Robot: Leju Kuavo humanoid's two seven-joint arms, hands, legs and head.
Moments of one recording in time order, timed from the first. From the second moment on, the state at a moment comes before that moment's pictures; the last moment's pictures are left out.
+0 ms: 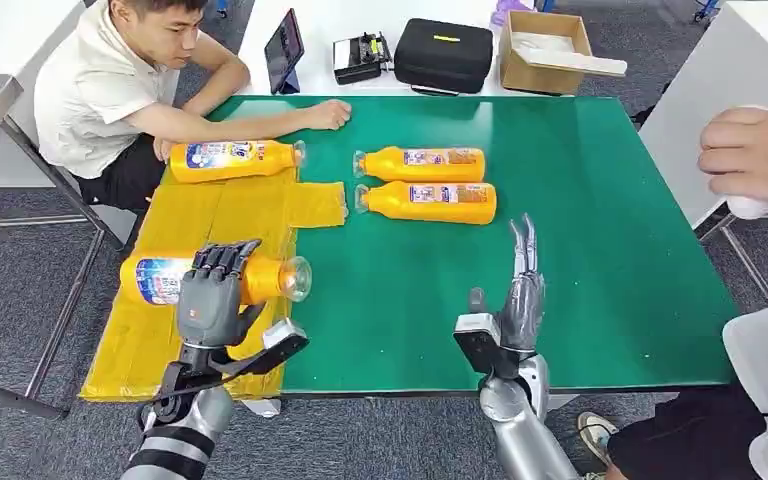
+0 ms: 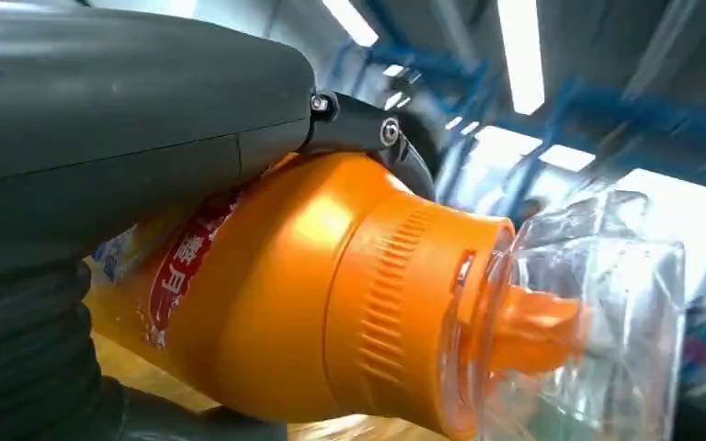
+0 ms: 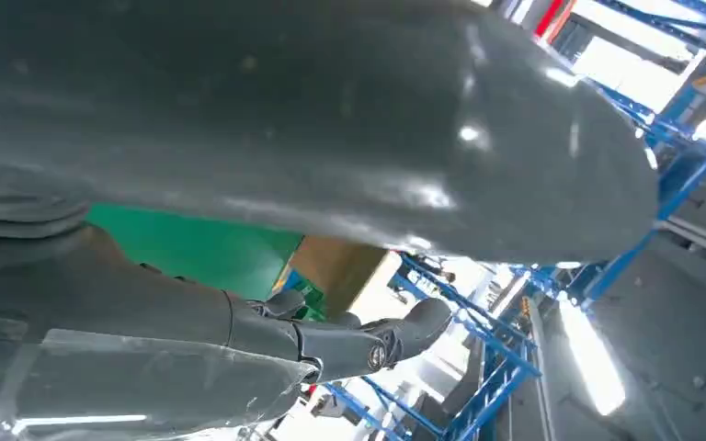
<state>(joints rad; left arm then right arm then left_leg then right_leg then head) -0.31 -0.18 -0.16 -1.00 -1.20 0.70 -0.34 -0.13 0.06 0.26 -1.24 0.50 -0.61 -0.70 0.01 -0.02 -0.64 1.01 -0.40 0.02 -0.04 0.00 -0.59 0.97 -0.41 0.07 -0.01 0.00</state>
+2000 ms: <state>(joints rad) -0.53 -0.16 -0.23 -0.55 -0.97 0.33 -0.34 -0.12 0.02 0.33 -1.29 0.40 -0.61 -0.70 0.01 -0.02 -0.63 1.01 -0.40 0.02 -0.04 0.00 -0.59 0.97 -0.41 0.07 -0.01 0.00</state>
